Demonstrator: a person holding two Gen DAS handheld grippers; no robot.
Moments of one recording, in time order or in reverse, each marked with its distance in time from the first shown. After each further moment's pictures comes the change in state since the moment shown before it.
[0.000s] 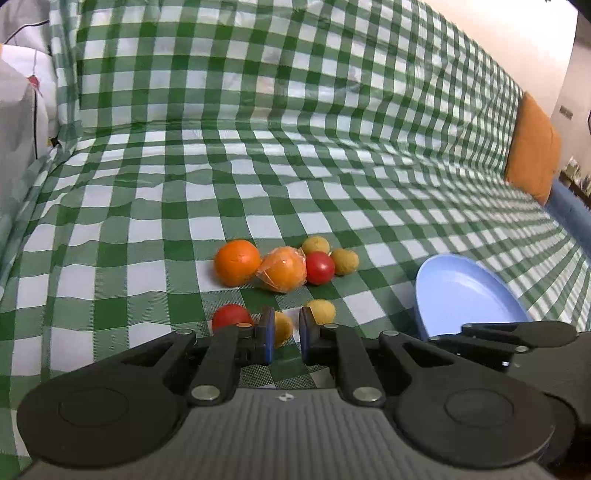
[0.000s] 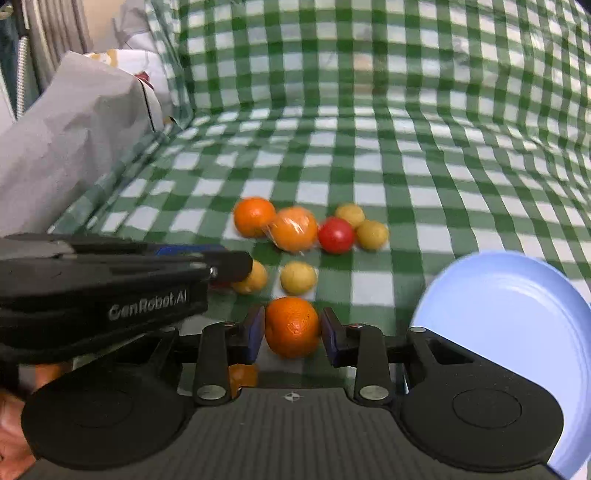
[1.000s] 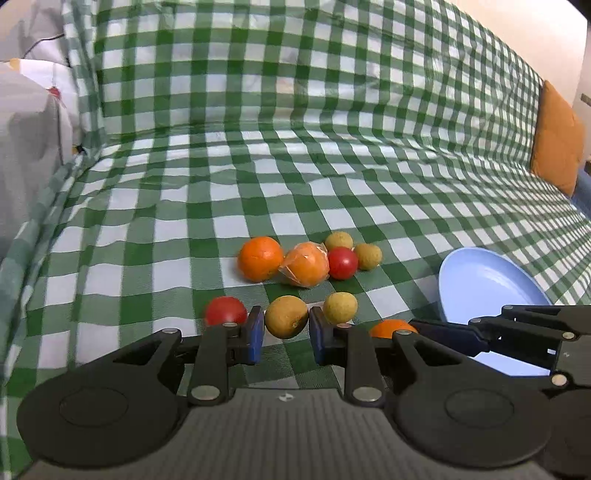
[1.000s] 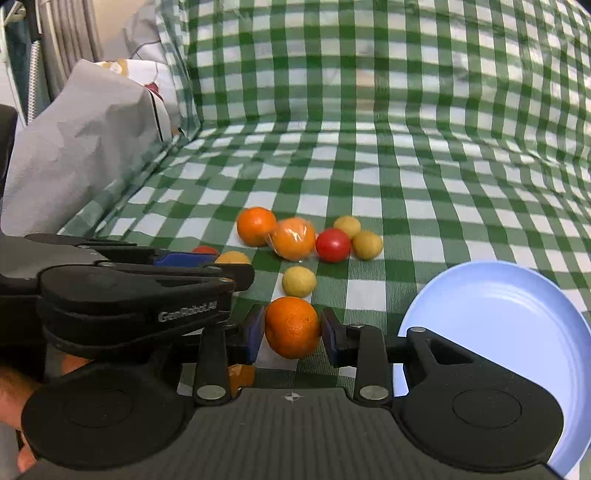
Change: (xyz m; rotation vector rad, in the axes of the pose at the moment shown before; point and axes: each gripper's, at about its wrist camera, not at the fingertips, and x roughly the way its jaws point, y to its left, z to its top) left arm -0.012 -0.002 -0.004 0.002 -0.014 0.108; right arm -0.016 -0.001 -0.006 -0.031 -0.077 0.021
